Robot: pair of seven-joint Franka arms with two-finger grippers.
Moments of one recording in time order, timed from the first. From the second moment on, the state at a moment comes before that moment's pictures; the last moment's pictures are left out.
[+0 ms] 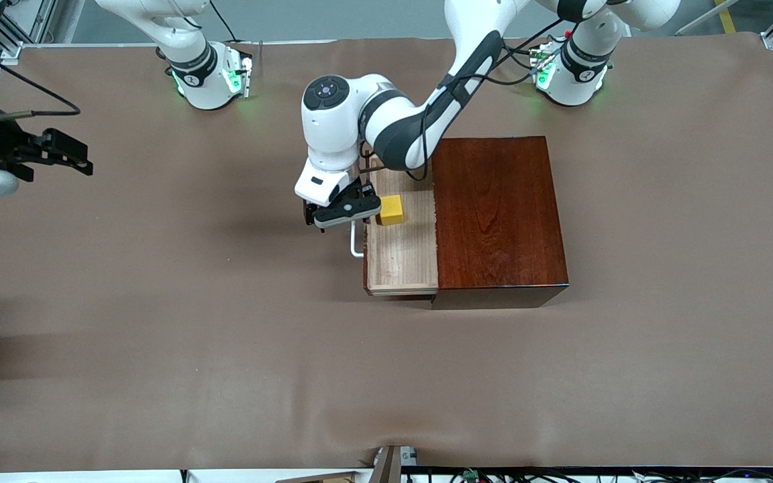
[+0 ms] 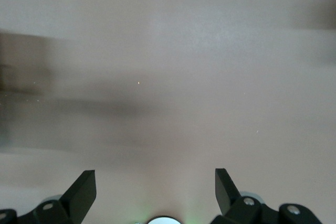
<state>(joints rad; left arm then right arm) -0.99 0.78 0.08 -1.17 0.10 2.12 -1.30 -0.06 0.05 0.10 -1.49 0.01 1.44 -0.05</state>
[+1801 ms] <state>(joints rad) -0.44 0.20 0.09 -1.19 0.10 1.43 -0.58 0.22 0.14 0.13 -1.45 0.10 1.52 0.72</state>
